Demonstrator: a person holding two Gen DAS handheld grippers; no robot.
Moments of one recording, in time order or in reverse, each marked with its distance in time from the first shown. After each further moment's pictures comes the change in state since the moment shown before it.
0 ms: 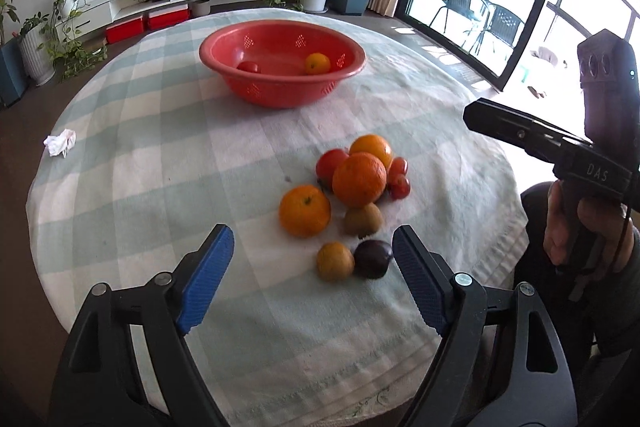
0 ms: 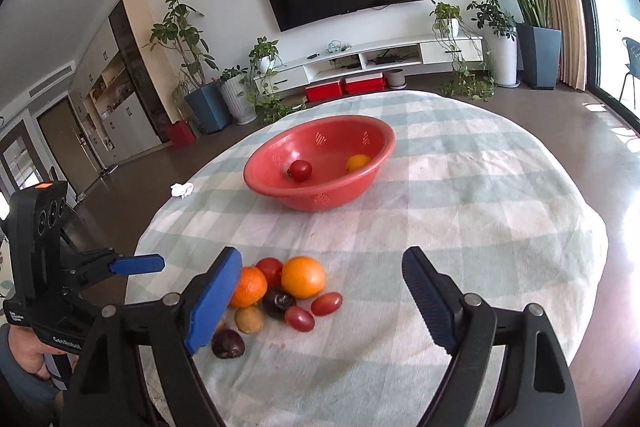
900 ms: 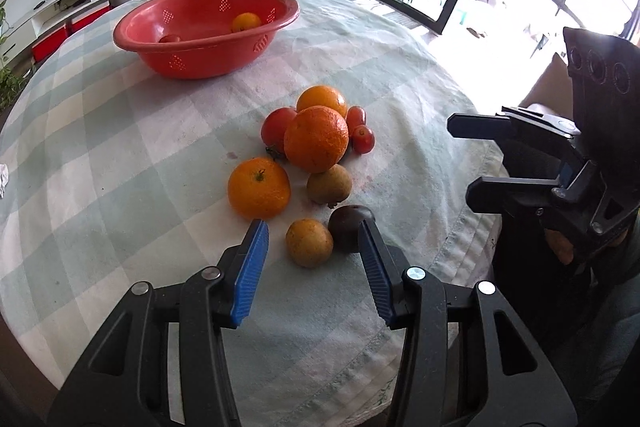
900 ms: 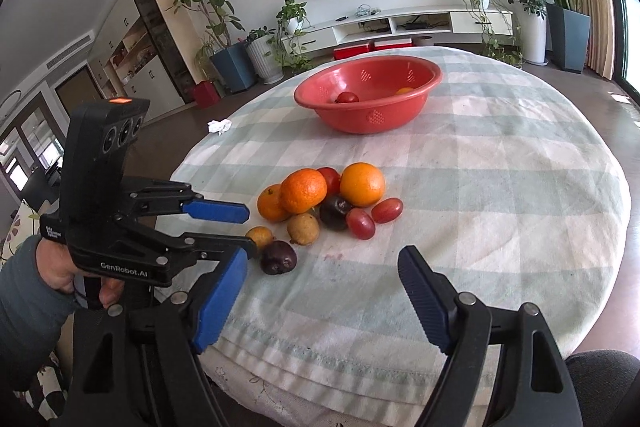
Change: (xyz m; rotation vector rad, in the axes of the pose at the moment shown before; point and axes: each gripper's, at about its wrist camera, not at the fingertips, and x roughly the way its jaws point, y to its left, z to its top) left arm 0.039 0.007 0.010 0.209 0.144 -0.195; right arm -0.005 0.036 -0.054 -0.060 0.147 0.086
